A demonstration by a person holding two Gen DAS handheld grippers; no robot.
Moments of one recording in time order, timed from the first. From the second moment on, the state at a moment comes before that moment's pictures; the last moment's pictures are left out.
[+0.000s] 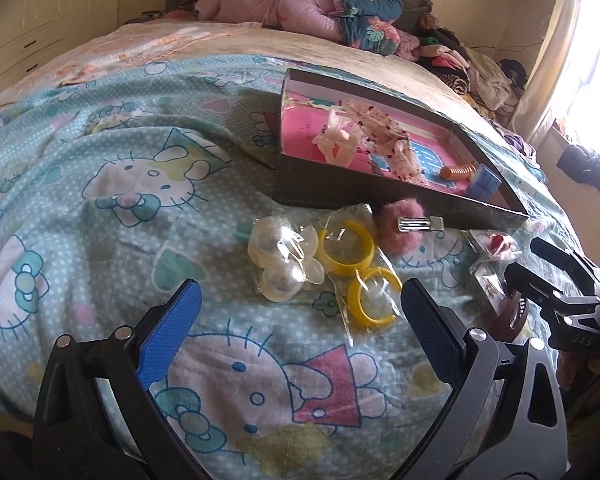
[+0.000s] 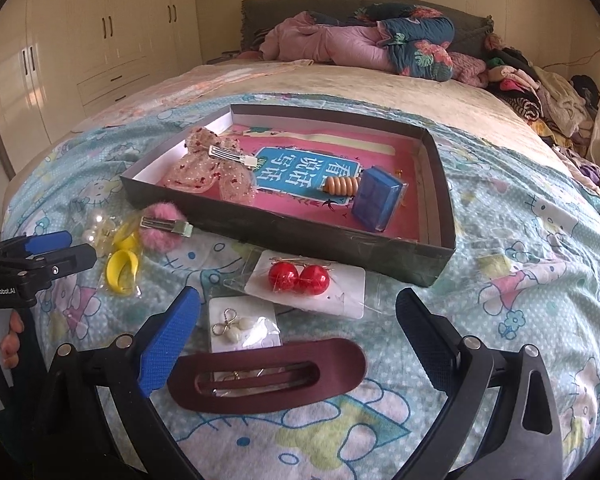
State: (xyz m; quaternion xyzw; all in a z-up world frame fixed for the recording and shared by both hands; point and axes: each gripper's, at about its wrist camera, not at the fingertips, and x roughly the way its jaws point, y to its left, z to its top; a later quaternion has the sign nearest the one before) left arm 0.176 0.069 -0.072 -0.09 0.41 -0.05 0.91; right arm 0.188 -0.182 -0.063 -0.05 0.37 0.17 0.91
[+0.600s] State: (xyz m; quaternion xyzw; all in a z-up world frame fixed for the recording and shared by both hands) left arm 0.206 0.079 -0.080 -0.12 0.41 -0.05 0.90; right arm 0.222 -0.175 -0.083 -0.02 0.41 0.14 0.90
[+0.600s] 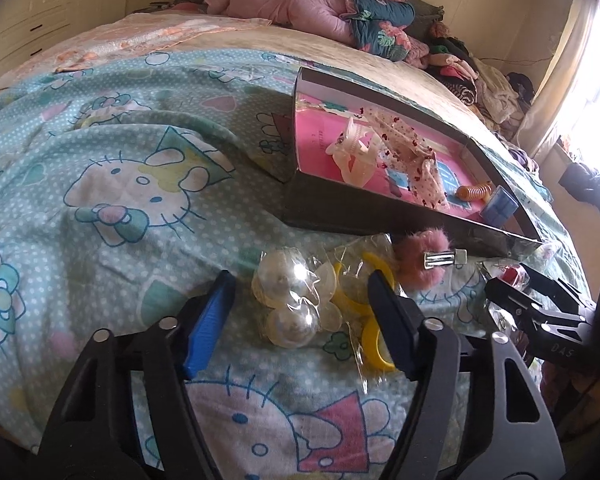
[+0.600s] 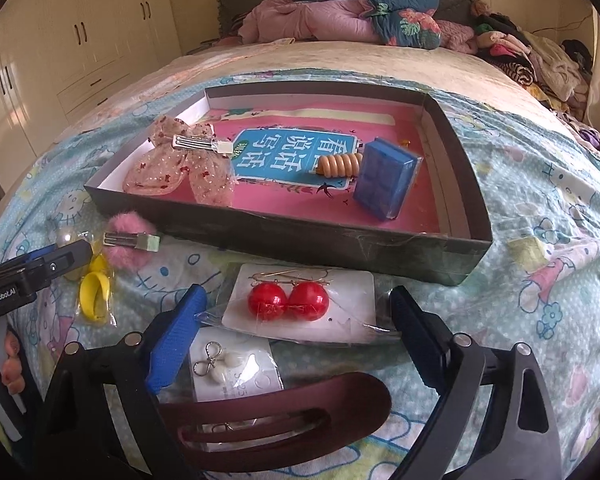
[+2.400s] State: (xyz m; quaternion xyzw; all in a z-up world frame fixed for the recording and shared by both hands) left arm 0.208 0.015 -0.028 -0.05 0.36 -0.12 0.92; right arm 0.187 -0.222 -0.019 -0.01 0.32 0.14 0.94
